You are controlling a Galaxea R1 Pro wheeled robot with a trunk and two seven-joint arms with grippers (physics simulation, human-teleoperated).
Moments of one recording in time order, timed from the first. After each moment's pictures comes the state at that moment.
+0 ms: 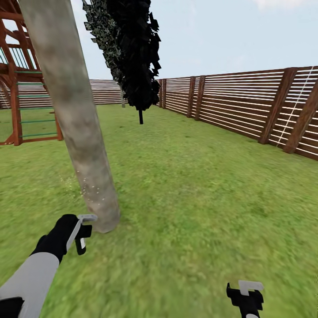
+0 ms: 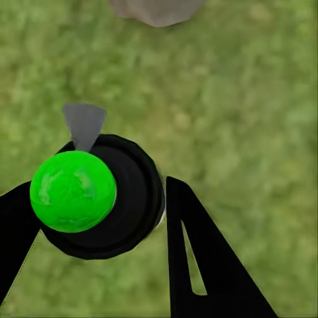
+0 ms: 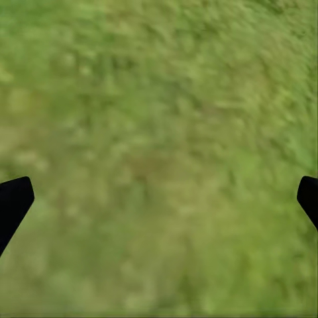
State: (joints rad) left arm -0.77 0.15 0.11 -0.69 -0.08 0.86 -0.01; right arm -0.45 -0.04 -0.61 -0.20 0.62 -0.36 -0.23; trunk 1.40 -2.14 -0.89
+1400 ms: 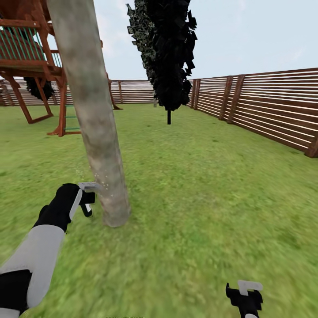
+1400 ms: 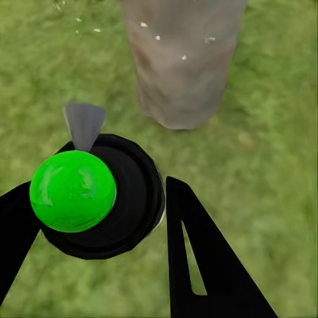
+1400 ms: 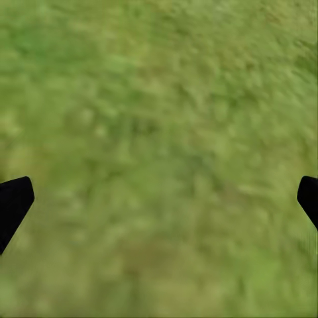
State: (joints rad) left arm -0.95 0.13 0.11 -0.83 -0.08 0.91 -0.01; right arm -0.45 -0.03 -0.61 -0.20 0.62 -0.36 -0.23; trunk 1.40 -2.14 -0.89
